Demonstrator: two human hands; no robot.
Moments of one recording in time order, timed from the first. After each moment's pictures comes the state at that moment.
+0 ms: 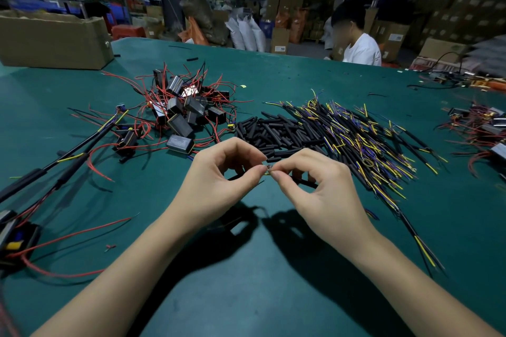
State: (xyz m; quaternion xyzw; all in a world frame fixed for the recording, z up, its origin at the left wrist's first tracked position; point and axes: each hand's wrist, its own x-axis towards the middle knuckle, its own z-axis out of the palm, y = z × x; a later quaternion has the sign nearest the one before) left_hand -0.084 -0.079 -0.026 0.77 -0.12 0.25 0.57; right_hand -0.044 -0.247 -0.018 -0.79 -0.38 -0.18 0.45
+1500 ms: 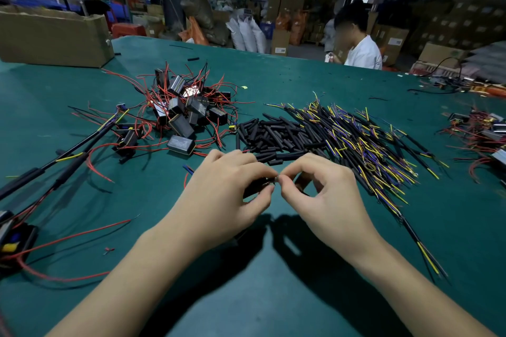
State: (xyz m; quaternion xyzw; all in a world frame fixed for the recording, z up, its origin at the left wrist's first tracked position) left_hand -0.098 -0.085 -0.011 0.93 -0.13 0.27 0.21; right_hand -0.045 -0.246 -0.017 -0.82 -0.34 -0.16 0.44
